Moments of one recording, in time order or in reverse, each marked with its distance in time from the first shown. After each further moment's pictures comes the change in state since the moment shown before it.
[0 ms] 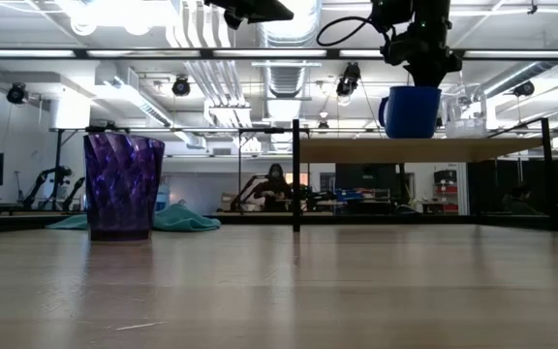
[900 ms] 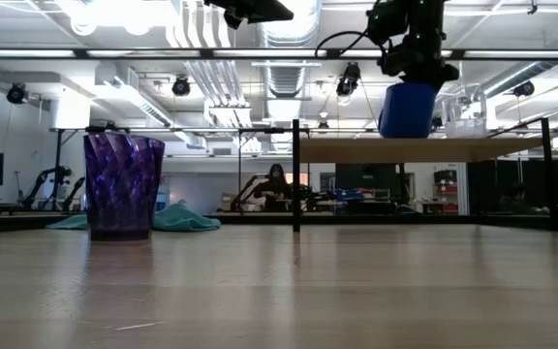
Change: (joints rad) left arm 0.003 0.000 0.000 -0.002 0.001 0.008; right arm -0.029 0.046 -0.007 0.015 -0.021 0.000
